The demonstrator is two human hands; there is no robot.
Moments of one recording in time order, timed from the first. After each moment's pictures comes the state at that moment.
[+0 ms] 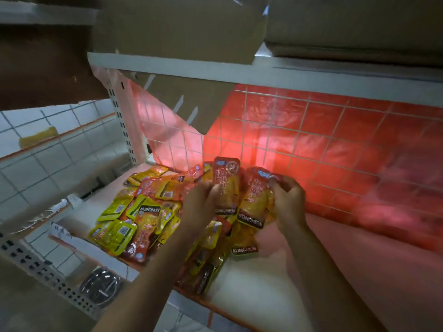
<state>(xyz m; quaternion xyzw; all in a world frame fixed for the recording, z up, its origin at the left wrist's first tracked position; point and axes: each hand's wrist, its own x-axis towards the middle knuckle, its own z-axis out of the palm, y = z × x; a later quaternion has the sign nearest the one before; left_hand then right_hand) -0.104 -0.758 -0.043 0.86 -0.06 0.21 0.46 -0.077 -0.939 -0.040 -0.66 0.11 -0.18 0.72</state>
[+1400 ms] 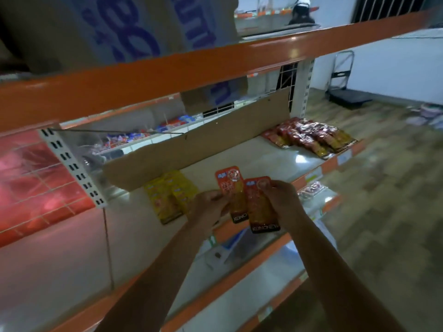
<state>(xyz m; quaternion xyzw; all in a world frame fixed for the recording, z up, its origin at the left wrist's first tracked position) -0.445 -1.415 -0.041 0.71 -0.21 -0.32 0.59 -0.563 -1.531 -0.046 -0.56 0.42 -0.31 0.64</state>
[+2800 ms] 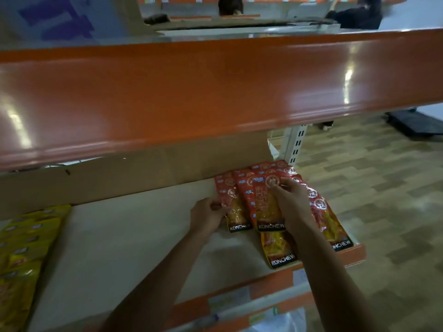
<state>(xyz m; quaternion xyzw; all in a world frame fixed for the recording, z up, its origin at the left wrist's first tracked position) -0.430 -1.816 -0.105 0.84 -0.12 -0.15 0.51 -0.539 -1.956 -0.051 -0.64 0.34 -0.29 0.62</state>
